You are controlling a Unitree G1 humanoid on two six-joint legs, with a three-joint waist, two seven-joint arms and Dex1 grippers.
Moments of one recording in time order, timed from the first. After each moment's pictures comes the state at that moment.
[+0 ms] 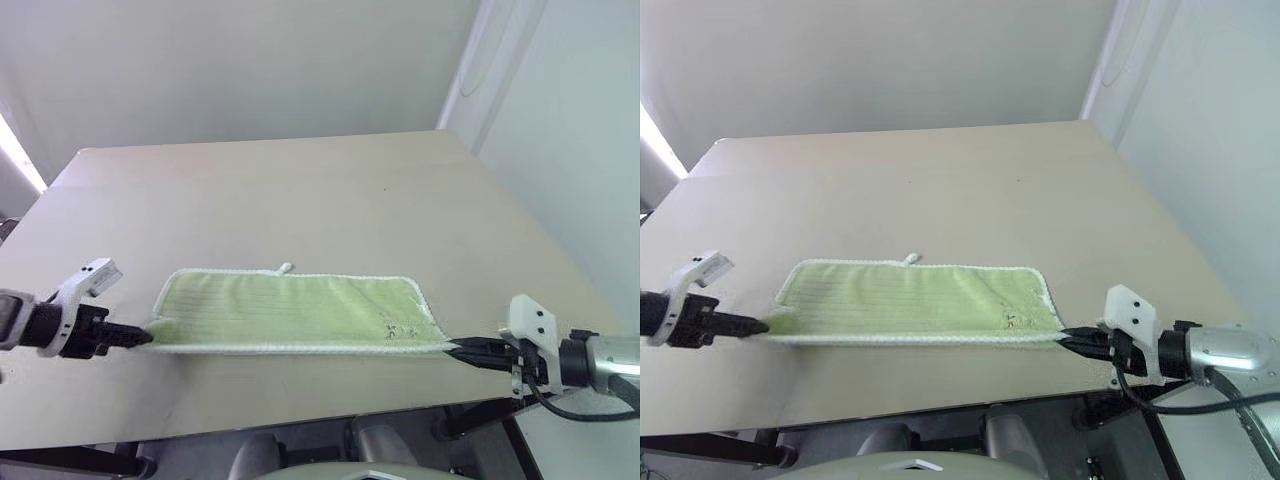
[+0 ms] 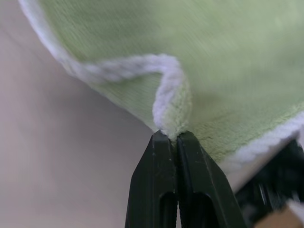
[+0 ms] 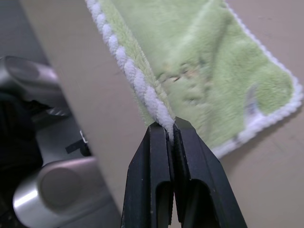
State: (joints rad) left arm -0.27 1.16 0.05 0.08 -0.53 1.33 -1.13; right arm 0.27 -1.00 -0.24 -0.50 0.50 0.49 1.04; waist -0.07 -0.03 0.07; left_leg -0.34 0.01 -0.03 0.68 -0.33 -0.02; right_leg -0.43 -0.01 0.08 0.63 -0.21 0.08
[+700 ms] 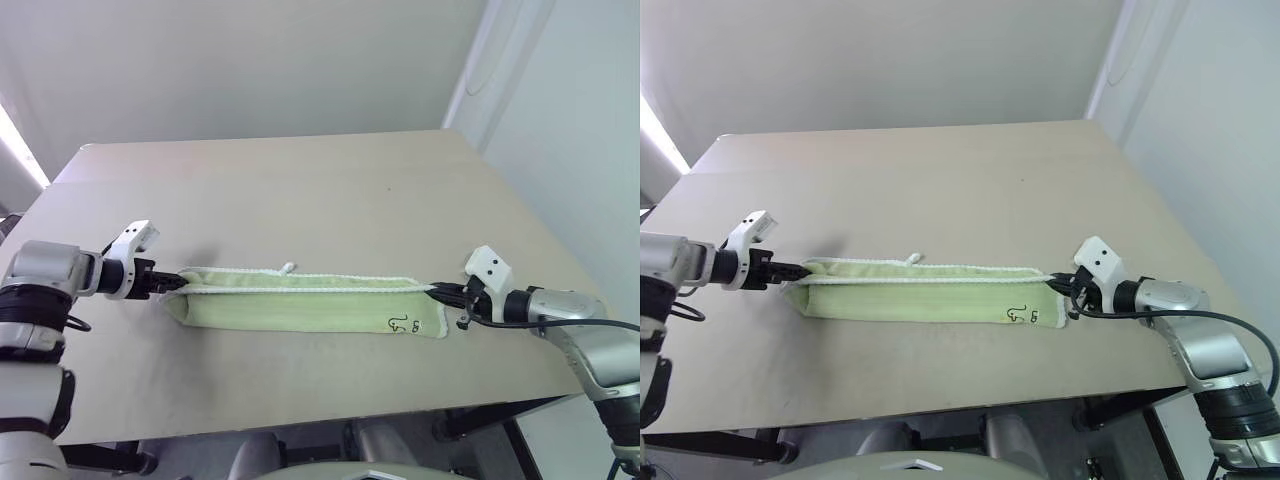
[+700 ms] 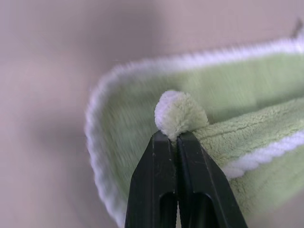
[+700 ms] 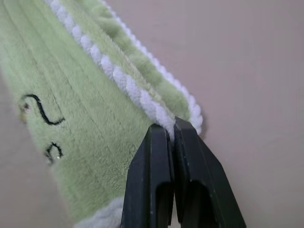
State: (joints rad) left arm -0.78 0.86 -0.18 0.79 -0.31 0.97 -1.03; right arm -0.16 -0.80 0.04 -0.08 0.30 0.46 0.84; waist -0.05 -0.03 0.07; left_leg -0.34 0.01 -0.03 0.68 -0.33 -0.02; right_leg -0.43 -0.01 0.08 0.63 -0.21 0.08
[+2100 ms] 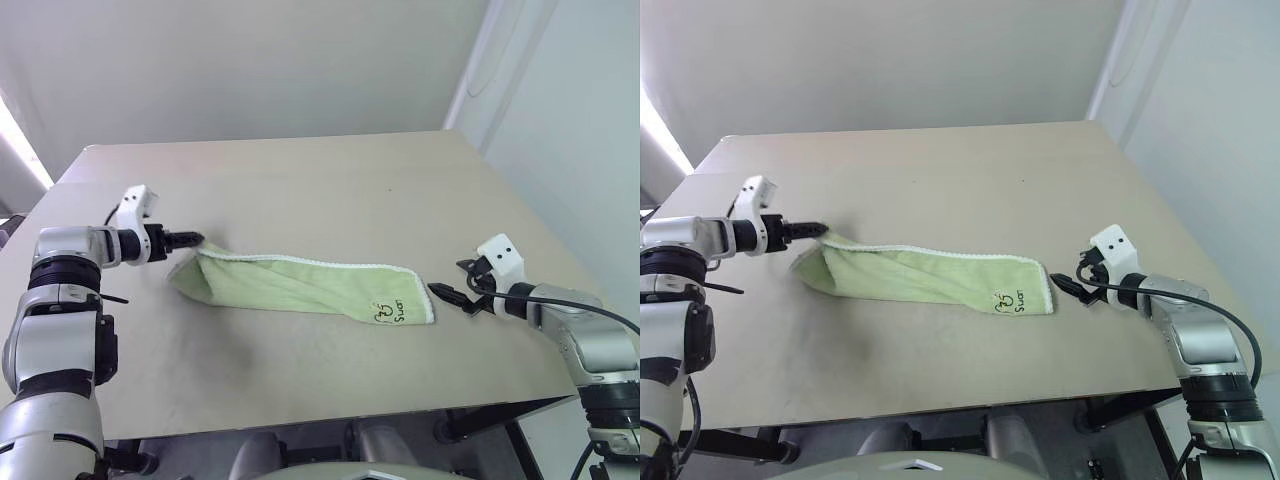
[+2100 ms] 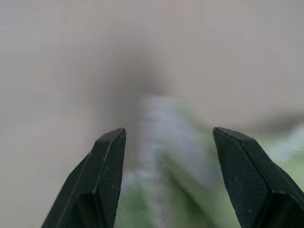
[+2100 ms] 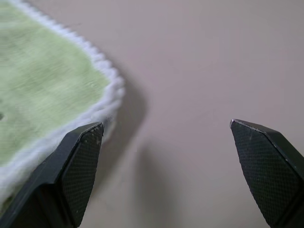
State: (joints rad) left arm -0.92 0.73 0.01 1.06 -0.17 0.77 -1.03; right arm -0.17 -0.73 -0.09 -0.05 0.29 0.62 0.74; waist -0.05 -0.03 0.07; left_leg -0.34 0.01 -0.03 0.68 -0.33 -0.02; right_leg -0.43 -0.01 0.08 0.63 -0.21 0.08
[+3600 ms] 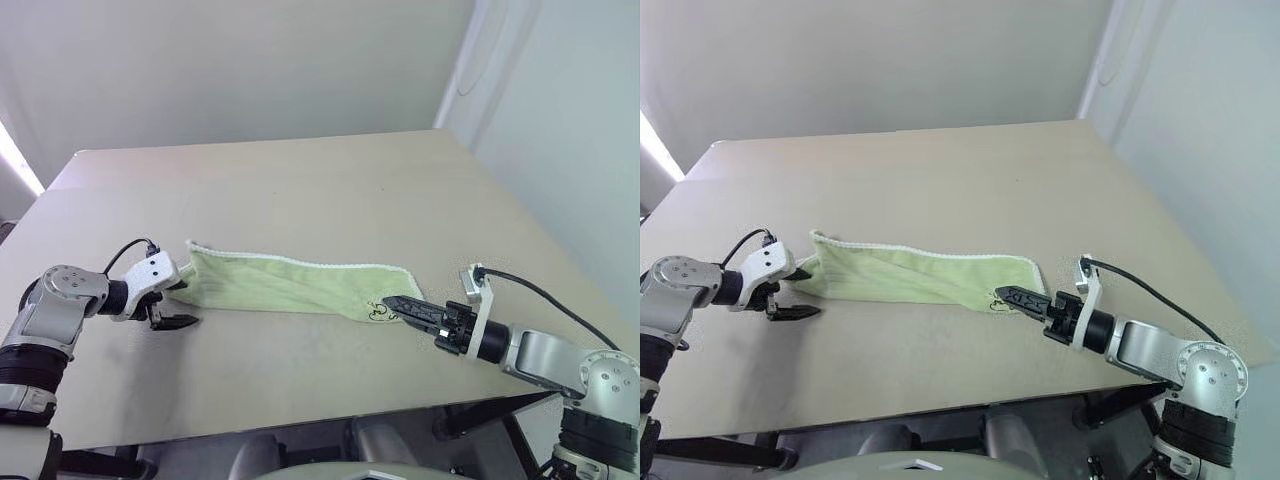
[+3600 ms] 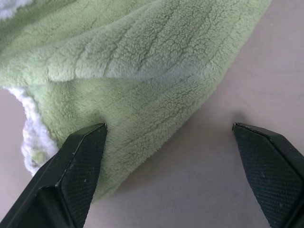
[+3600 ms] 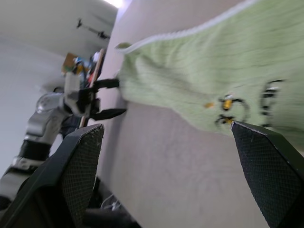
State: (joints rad) left arm -0.37 0.92 -0.10 0.48 -0.03 0.09 -1.24; right arm -0.07 -0.42 -0.44 -0.20 1.65 1.41 -0.09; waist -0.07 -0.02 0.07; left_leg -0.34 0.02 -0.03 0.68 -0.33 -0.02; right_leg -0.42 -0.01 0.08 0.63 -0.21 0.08
